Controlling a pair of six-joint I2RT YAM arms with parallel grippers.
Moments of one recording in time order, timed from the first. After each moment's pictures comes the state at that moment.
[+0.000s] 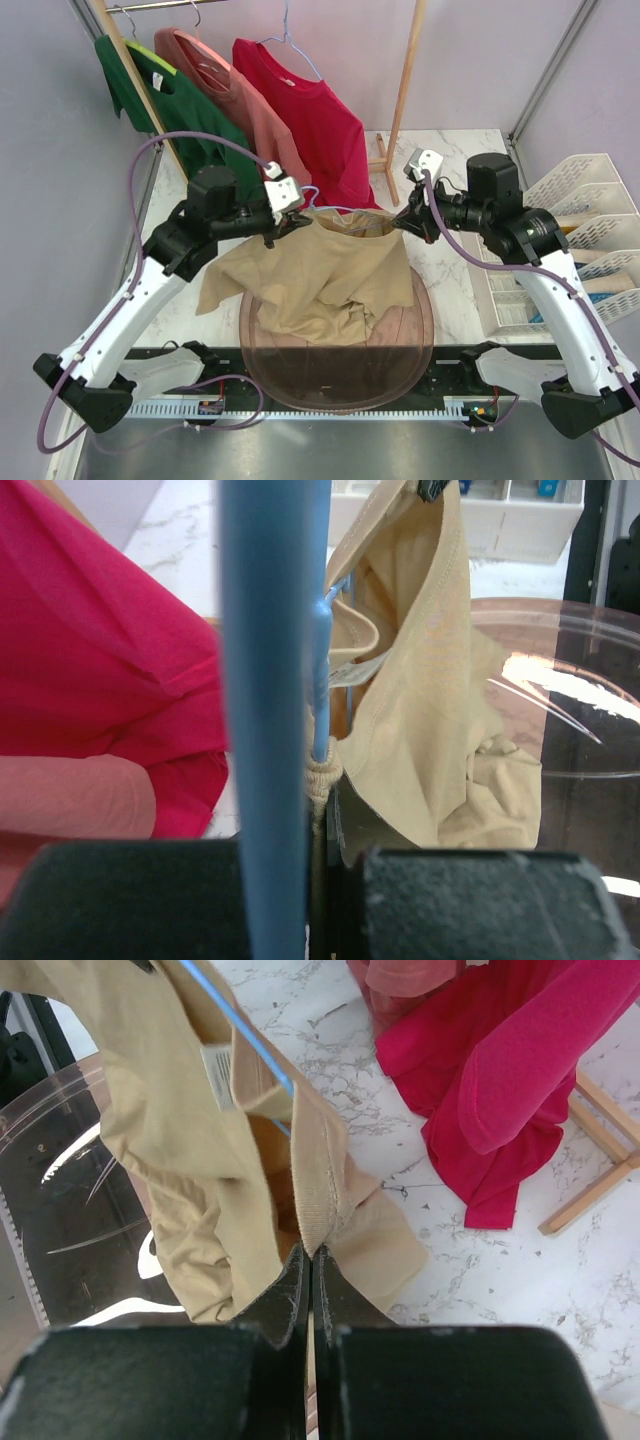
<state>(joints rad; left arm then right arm) -0.61 1.11 1.27 -0.54 0.54 0.43 0.38 1.10 1.38 -0.82 -0.60 -0.29</state>
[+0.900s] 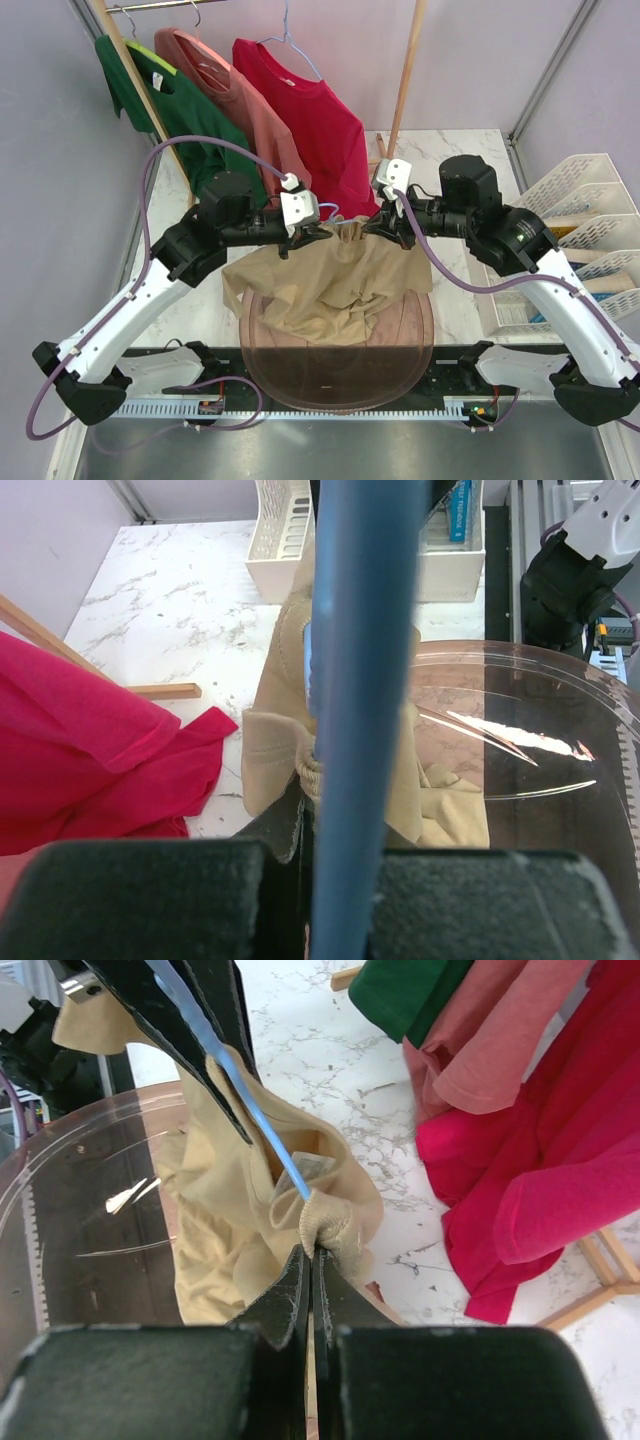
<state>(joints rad) -0.74 1.10 1.29 -0.49 0.58 0.38 0.66 1.14 1.49 -0.78 -0.50 -0.32</state>
